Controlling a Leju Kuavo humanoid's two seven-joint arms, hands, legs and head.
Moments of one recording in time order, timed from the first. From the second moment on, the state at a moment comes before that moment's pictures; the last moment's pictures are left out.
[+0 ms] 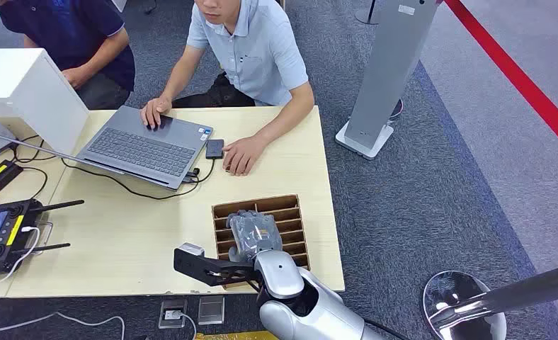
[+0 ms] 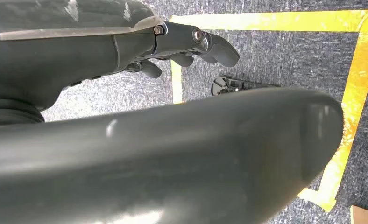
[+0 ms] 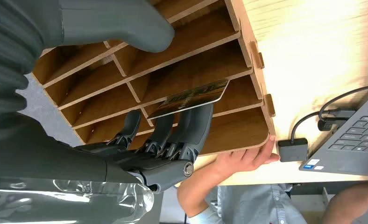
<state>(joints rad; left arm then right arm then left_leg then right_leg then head) -0.11 0.09 -1.21 -0.19 1.40 0.17 0.04 -0.44 0.15 0.94 -1.28 0.97 0.17 0.70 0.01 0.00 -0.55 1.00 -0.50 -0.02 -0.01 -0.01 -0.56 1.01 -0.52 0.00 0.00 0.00</state>
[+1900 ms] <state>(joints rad) -0.12 0.09 -1.21 -0.19 1.39 0.17 0.03 -0.55 0.08 1.01 -1.41 0.96 -0.23 0.41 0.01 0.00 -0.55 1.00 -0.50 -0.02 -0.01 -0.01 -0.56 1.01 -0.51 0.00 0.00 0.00</state>
